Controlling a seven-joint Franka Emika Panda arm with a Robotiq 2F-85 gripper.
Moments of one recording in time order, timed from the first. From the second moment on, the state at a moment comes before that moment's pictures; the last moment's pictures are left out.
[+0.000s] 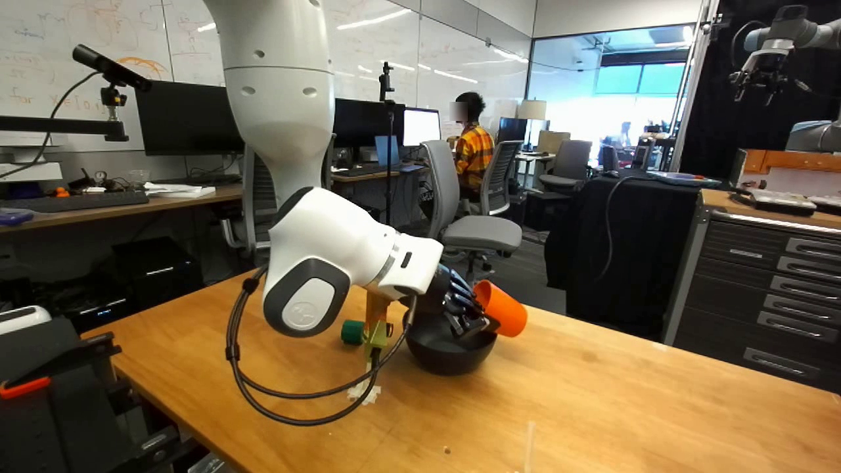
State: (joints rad) arm -0.08 0.92 -0.04 -2.17 0.45 4.08 0.29
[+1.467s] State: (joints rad) arm 0.17 1.11 -0.25 -2.03 0.59 4.22 0.35
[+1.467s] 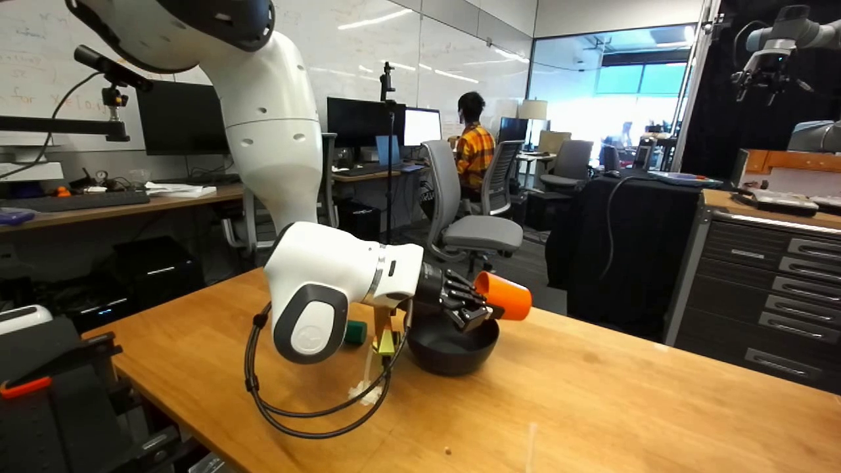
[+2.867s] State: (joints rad) arm 0.36 1.25 -0.44 -2.03 0.61 4.21 0.55
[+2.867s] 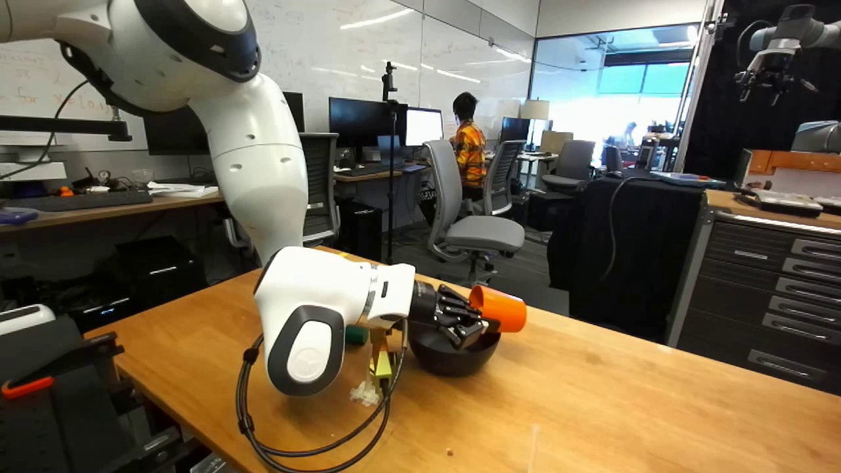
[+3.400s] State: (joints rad) arm 0.48 1.33 -0.55 -2.03 0.66 4.22 0.70
